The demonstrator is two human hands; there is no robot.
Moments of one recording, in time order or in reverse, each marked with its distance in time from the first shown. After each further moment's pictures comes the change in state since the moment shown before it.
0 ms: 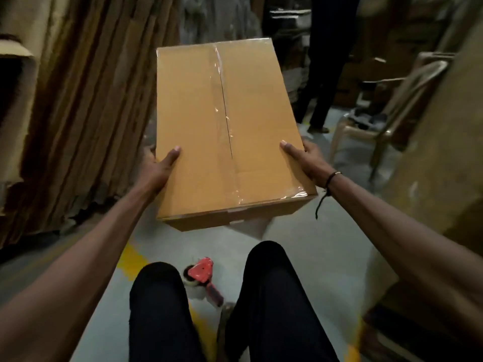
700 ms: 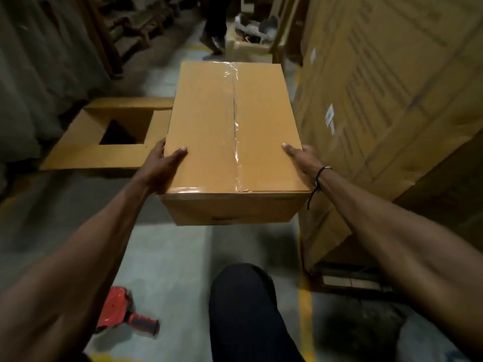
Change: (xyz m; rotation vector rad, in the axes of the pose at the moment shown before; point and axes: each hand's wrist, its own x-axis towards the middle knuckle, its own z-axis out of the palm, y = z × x) left_hand 0.075 -0.096 0.426 0.033 -0.819 -0.174; right_hand 0.038 0.292 -0.203 0.007 0.514 0.548
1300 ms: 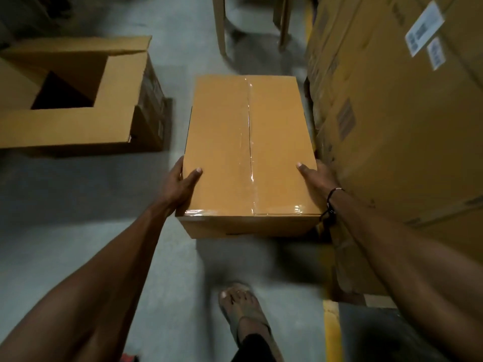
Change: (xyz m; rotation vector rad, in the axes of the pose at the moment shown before) left_hand 0.152 -0.234 0.107 0.108 -0.159 -0.016; right_hand 0.150 0.242 0.059 -0.123 0.076 0.219
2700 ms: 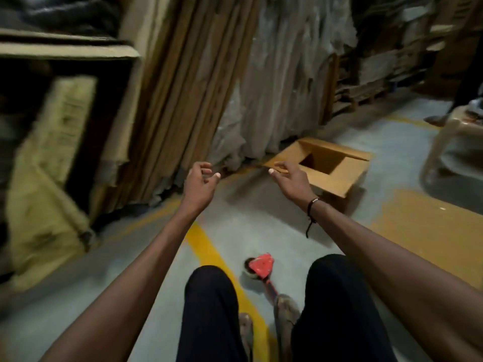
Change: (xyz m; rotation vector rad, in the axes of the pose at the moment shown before) left_hand -0.647 0.157 -0.293 0.198 1.172 0.042; right_hand -0.628 -0.303 0.172 -0.084 -0.718 -0.994
